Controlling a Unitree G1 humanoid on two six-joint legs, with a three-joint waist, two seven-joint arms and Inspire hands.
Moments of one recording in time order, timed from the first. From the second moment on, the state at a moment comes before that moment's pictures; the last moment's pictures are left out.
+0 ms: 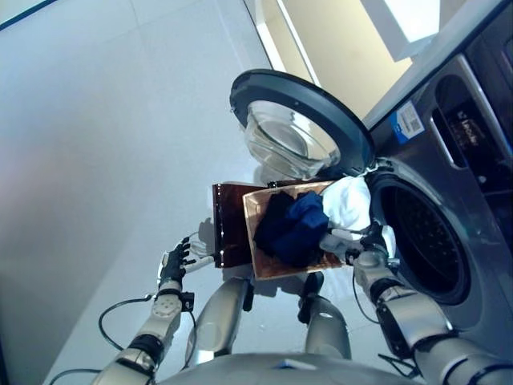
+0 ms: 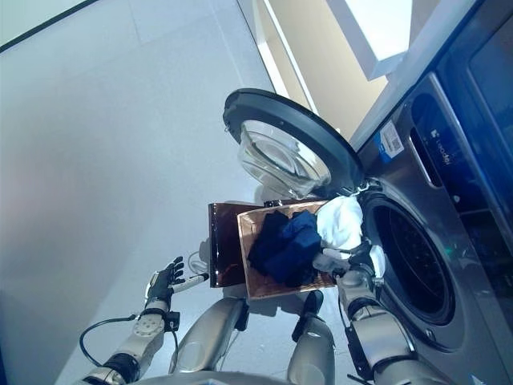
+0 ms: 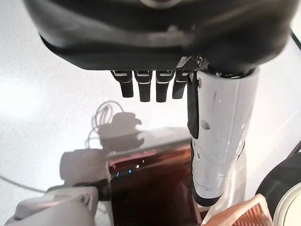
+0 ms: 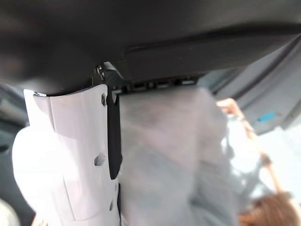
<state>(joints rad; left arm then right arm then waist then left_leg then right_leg) -0.08 0.21 -0.30 0.91 -0.26 -0.27 0.27 -0.59 -0.36 0.17 1.41 0.18 -0.09 -0.51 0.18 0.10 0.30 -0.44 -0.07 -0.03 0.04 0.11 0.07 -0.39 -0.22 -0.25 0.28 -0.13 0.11</state>
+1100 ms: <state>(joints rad) -0.09 0.16 -0.40 1.05 -0.33 -0.29 0.30 -0.56 -0.33 0.21 1.37 0.15 -0.09 -0.59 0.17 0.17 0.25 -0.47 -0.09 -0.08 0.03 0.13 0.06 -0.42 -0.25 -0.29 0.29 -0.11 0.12</state>
